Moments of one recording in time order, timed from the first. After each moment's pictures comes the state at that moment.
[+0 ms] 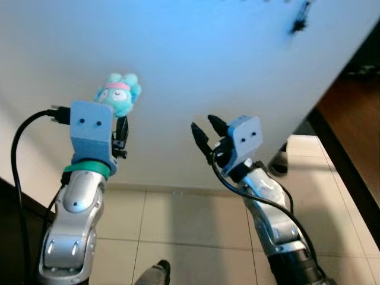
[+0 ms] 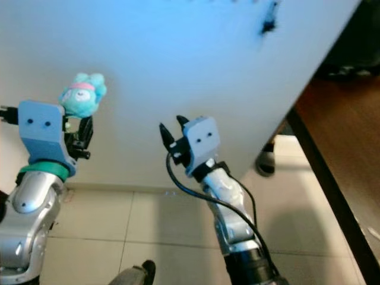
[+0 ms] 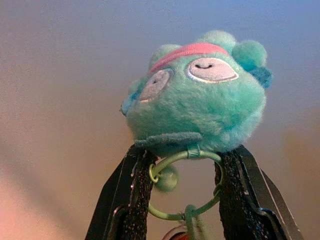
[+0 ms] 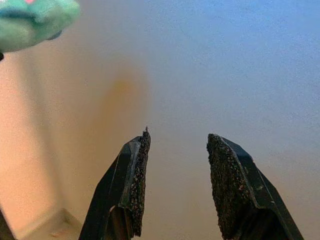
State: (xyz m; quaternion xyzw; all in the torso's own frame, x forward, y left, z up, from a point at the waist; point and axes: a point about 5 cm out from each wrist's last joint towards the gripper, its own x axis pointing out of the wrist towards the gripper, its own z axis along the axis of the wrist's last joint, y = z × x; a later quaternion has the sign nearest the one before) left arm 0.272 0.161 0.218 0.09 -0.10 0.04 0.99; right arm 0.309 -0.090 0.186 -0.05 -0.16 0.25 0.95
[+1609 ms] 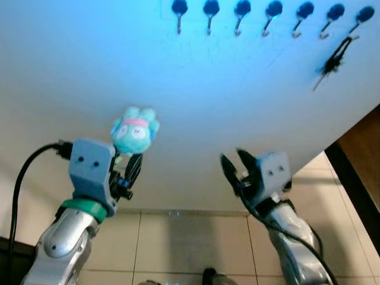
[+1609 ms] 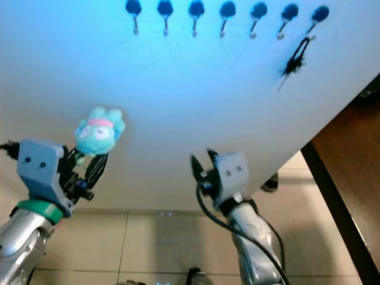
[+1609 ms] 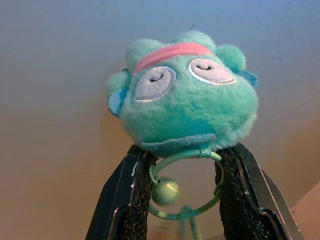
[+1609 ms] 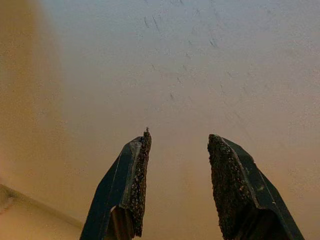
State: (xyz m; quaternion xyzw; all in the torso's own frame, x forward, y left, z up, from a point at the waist) left arm 0.228 0.151 0.190 0.06 -0.05 -0.11 0.99; right arm 0.267 -0.158 0.122 -0.06 -0.05 0.14 0.99
